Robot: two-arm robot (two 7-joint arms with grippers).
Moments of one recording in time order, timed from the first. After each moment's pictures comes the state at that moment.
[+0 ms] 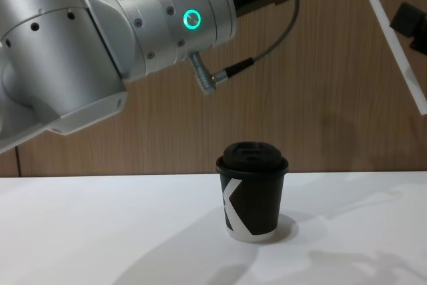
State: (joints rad) left arm -0.61 0.25 0.65 -1.45 -0.97 0.08 -0.53; right arm -0.05 0.36 -0.12 -1.72 0.54 -0.41 0.60
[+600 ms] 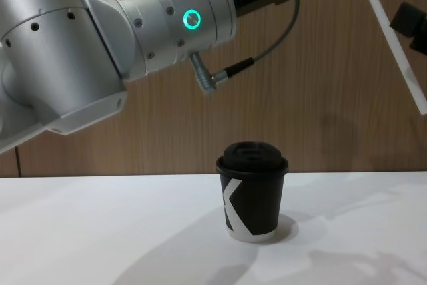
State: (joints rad) left arm -0.61 0.25 0.65 -1.45 -0.97 0.08 -0.53; right arm -0.05 0.36 -0.12 -1.72 0.54 -0.41 0.60
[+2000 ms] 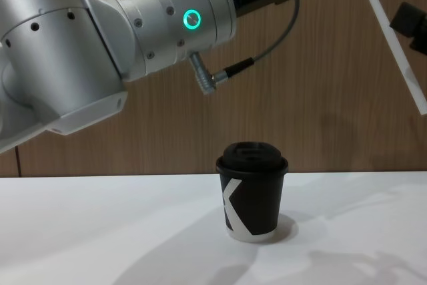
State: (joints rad) left arm -0.61 0.25 0.65 -1.45 -0.97 0.08 -0.53; right arm -0.05 0.36 -0.12 -1.72 0.54 -0.41 0.60
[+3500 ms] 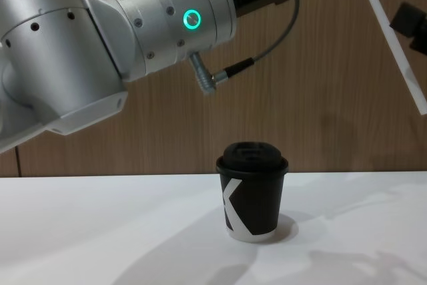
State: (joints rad) left arm -0.61 0.25 0.65 -1.45 -0.97 0.08 -0.53; right arm -0.05 0.36 -0.12 -1.72 0.54 -0.41 0.60
